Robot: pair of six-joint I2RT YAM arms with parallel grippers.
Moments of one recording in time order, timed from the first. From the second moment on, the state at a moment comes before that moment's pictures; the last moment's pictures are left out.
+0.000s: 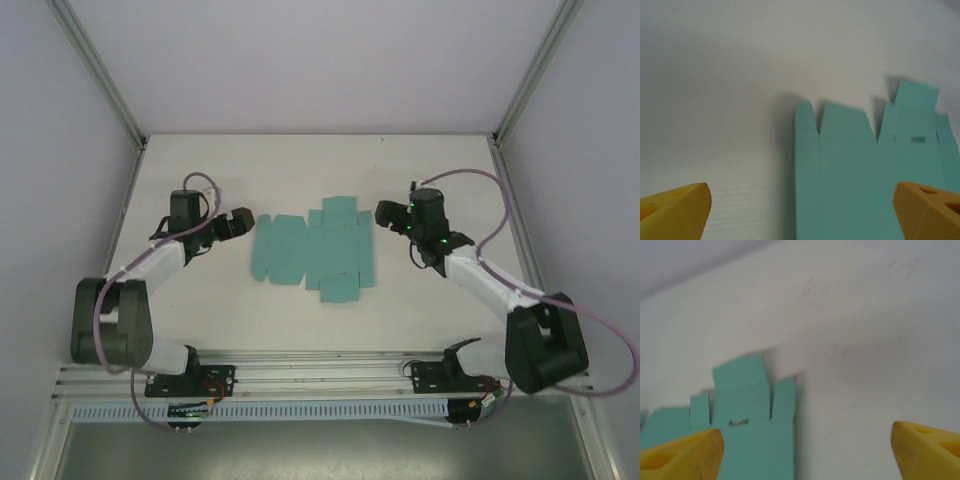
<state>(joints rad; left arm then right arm) -0.07 1.49 0.78 -0.10 0.45 -0.40 0.40 1.34 0.77 -0.08 0.07 0.51</state>
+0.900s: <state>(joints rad) -0.17 1.77 0.88 -0.16 0.72 -0.35 0.44 1.76 0.85 -0.01 -0.17 0.65</state>
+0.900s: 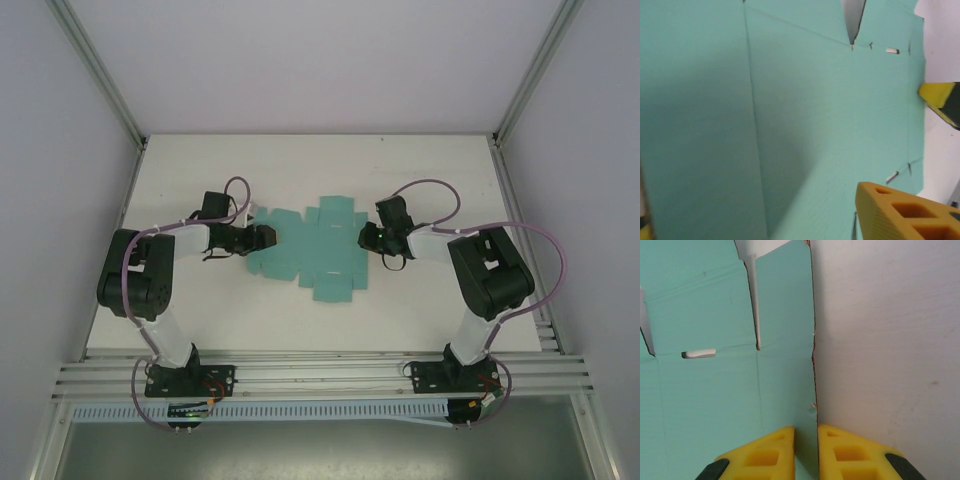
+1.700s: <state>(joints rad) -0.18 1.30 0.75 0.10 0.79 -0.54 0.23 1.37 0.59 0.25 -0.61 0.62</state>
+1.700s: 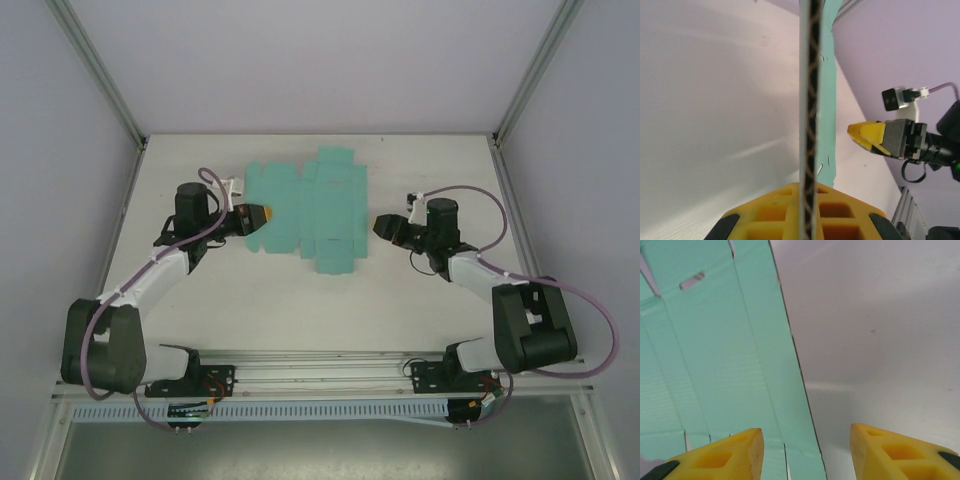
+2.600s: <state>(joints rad) -0.18 1.10 0.66 0.25 0.87 -0.68 0.23 1.25 0.56 0.41 -0.83 0.61</state>
